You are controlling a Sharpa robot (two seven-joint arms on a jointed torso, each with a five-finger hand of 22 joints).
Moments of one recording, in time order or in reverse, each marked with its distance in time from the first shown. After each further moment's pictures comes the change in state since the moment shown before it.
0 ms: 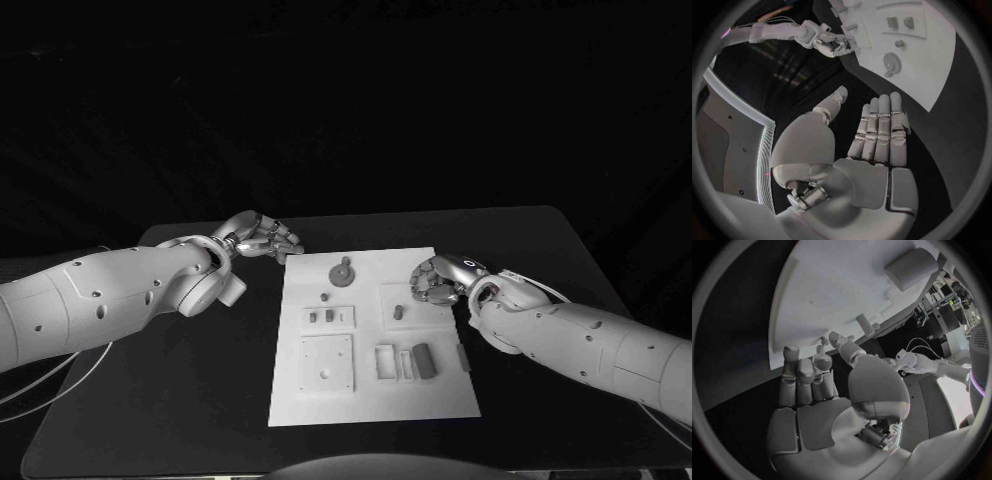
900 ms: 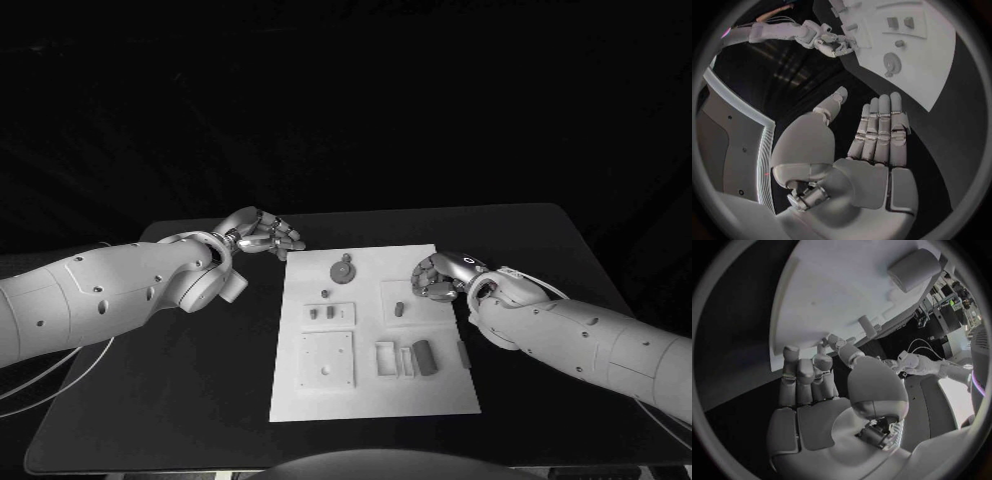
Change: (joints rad) left arm 0.000 -0.001 0.000 0.000 0.000 0.000 -0.001; left_hand -0.007 0.007 0.000 0.000 0.000 0.000 0.000 0.000 0.000 0.000 0.000 -0.005 0.000 0.004 0.004 -0.004 0.007 -0.004 0.000 0.000 0.000 -0.003; right arm -0.003 0.019 0.003 -0.026 -0.008 0.016 -0.009; right_hand -0.022 0.041 0.006 0.006 -0.005 0.028 -0.008 0.014 0.003 0.007 -0.007 0.000 -0.002 0.007 -0.001 0.000 0.000 0.000 0.006 -0.002 0.000 0.001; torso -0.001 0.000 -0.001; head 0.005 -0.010
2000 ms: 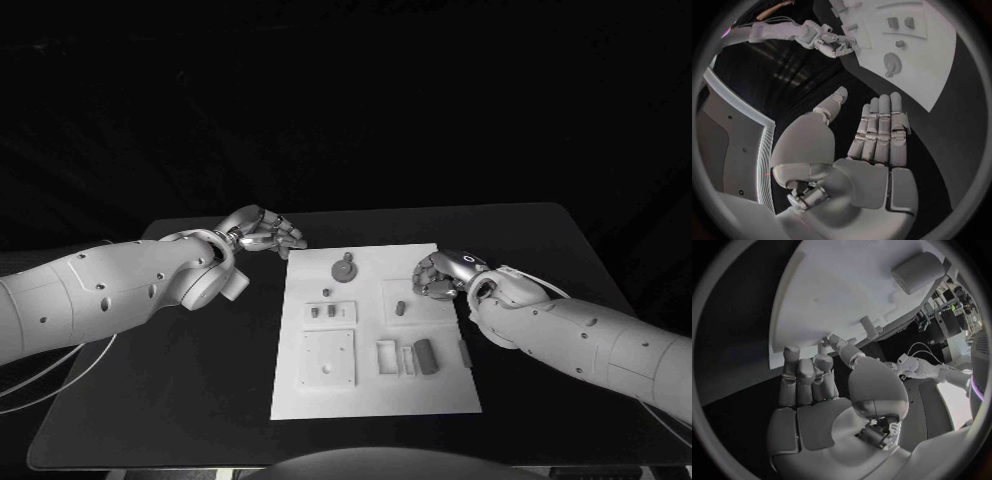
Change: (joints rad) left arm 0.000 0.000 0.000 0.002 0.000 0.001 -0.001; left_hand 0.000 0.000 0.000 0.000 0.000 0.000 0.000 0.000 0.000 0.007 0.000 -0.004 0.000 0.000 0.000 -0.004 0.005 -0.001 0.000 0.000 0.000 -0.002; right arm 0.000 0.006 0.000 -0.002 -0.047 -0.014 -0.011; right_hand -0.013 0.042 0.008 -0.003 0.000 0.062 -0.037 0.043 0.018 0.011 -0.025 0.000 -0.004 0.005 -0.021 0.000 0.001 0.005 0.000 0.000 0.000 0.004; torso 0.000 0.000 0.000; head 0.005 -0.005
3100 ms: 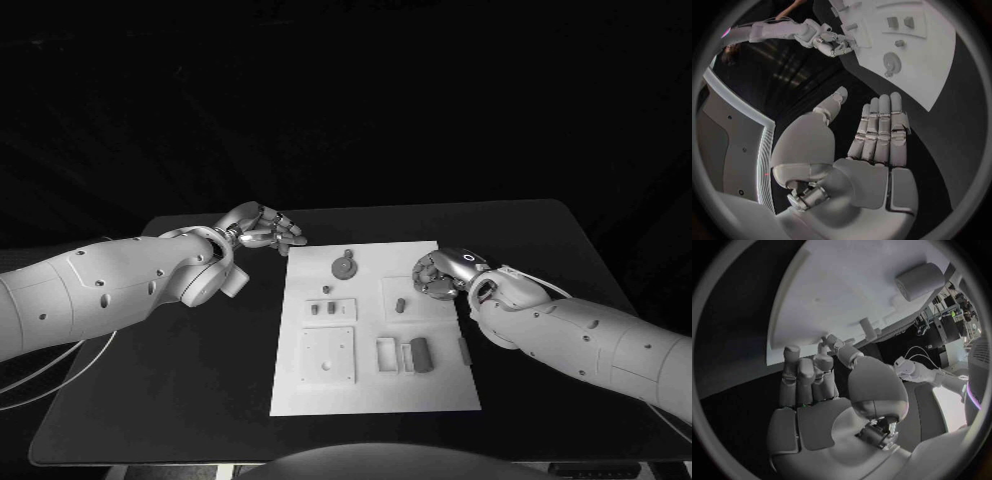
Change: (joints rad) left arm 0.000 -0.001 0.000 -0.001 0.000 0.000 0.000; left_hand 0.000 0.000 0.000 0.000 0.000 0.000 0.000 0.000 0.000 0.000 0.000 -0.004 0.000 0.000 0.000 -0.004 0.004 -0.001 0.000 0.000 0.000 -0.001; right arm -0.006 -0.015 -0.003 0.026 -0.044 -0.043 0.002; right_hand 0.016 0.023 0.114 0.004 -0.127 0.016 -0.016 0.010 0.006 0.011 -0.018 -0.005 -0.004 0.003 -0.013 0.000 0.000 -0.007 0.002 -0.006 0.000 0.000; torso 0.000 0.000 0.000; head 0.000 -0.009
